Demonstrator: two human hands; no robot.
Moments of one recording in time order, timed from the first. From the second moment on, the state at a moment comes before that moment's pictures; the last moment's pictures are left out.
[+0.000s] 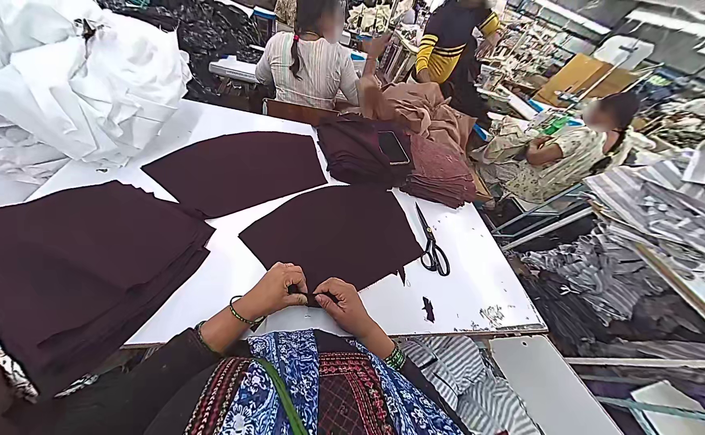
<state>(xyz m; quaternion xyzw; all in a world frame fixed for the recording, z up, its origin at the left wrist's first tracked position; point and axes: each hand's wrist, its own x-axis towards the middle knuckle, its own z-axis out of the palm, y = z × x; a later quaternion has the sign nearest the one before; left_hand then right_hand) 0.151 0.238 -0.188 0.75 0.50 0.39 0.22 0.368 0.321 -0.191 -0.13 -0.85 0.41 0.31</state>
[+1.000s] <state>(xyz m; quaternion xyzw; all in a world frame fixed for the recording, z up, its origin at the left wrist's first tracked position) -0.058 0.305 -0.092 0.56 0.79 0.14 0.18 0.359 0.315 -0.196 -0.16 -0.87 0.27 0.37</state>
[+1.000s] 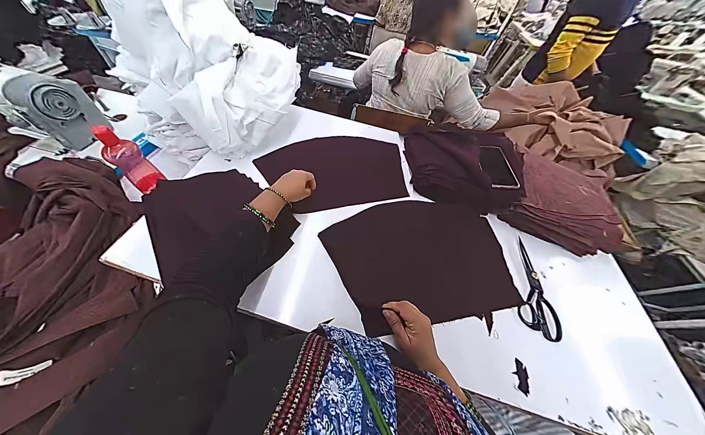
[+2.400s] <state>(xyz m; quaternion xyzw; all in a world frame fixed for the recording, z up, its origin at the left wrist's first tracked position) -0.025 0.256 -0.085 0.44 0.69 0.55 0.17 0.356 0.327 -0.178 -0.18 -0.85 0.34 0.36</state>
